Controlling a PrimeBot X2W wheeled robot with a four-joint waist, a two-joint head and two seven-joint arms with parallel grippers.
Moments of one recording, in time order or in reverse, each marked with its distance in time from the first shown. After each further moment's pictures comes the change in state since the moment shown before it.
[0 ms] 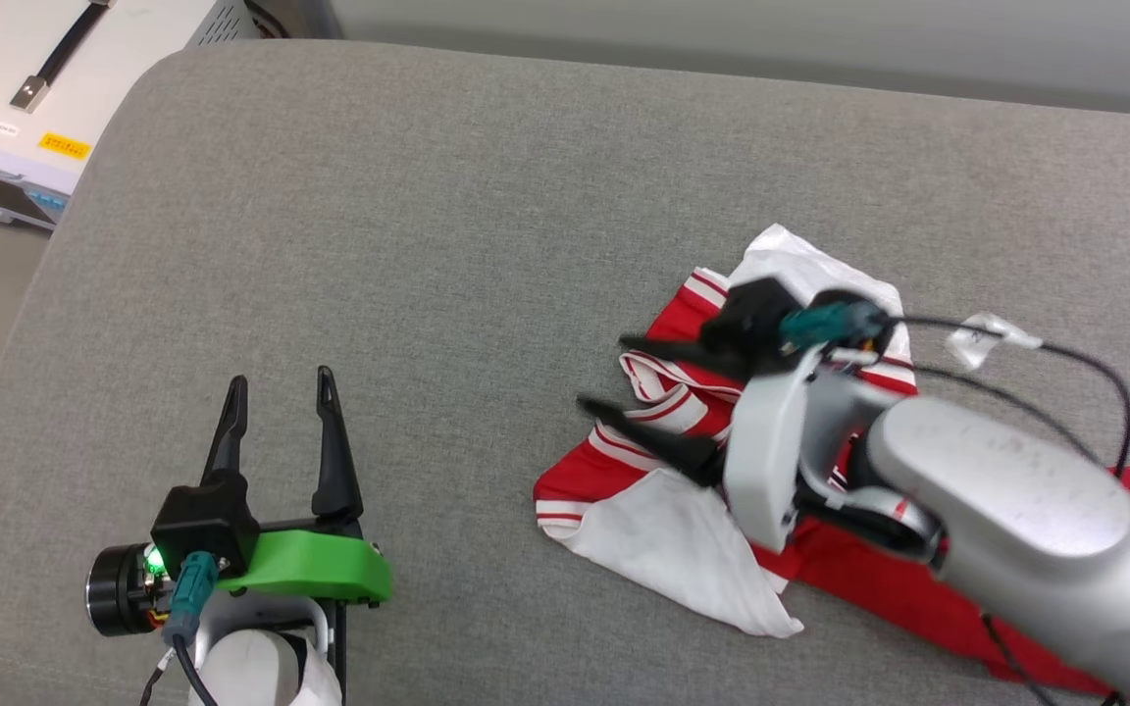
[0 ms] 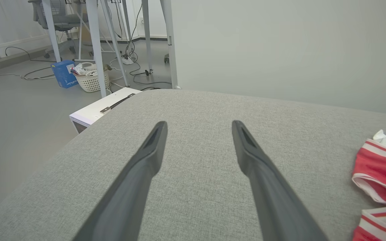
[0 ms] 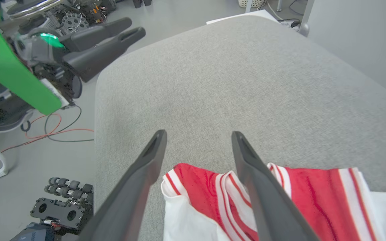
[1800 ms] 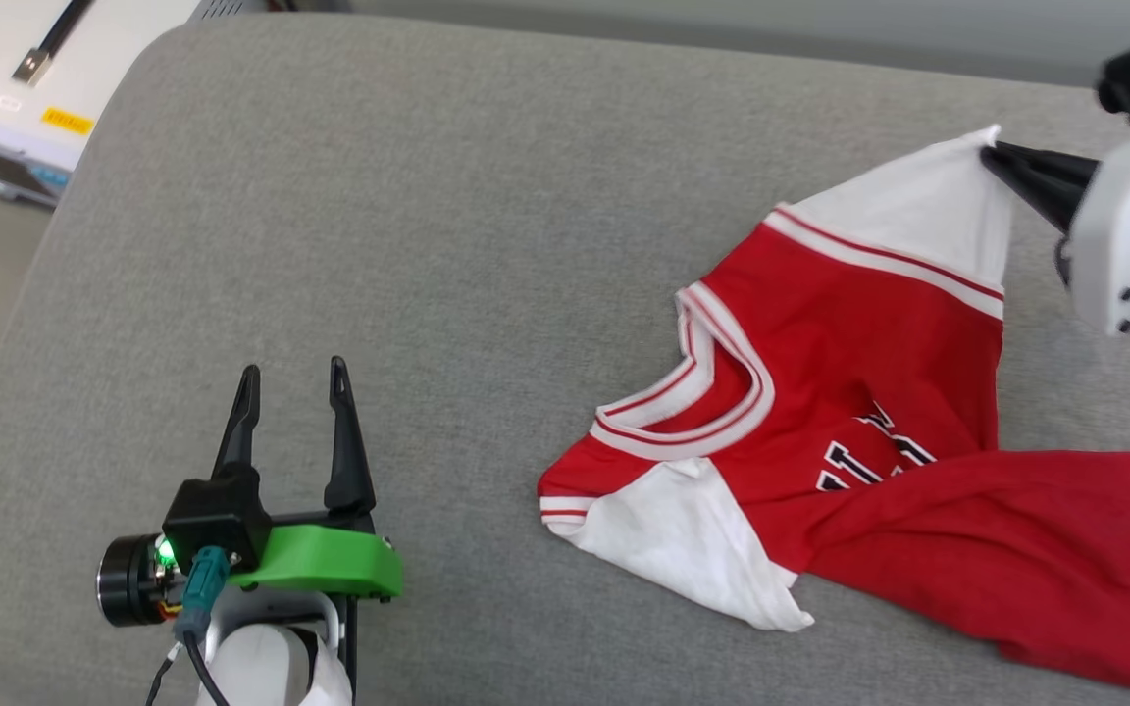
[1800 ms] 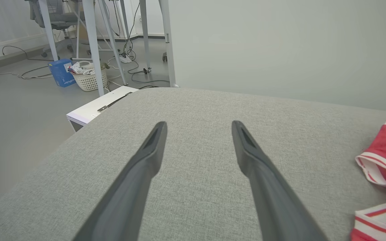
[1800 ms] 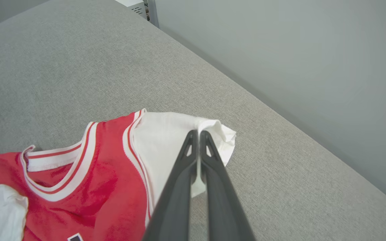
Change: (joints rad) left arm -0.012 0.000 -0.027 -0.013 -0.006 0.009 0.000; right arm -0.207 -0.354 -0.113 0.192 0.121 0.000 0.116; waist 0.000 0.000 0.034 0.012
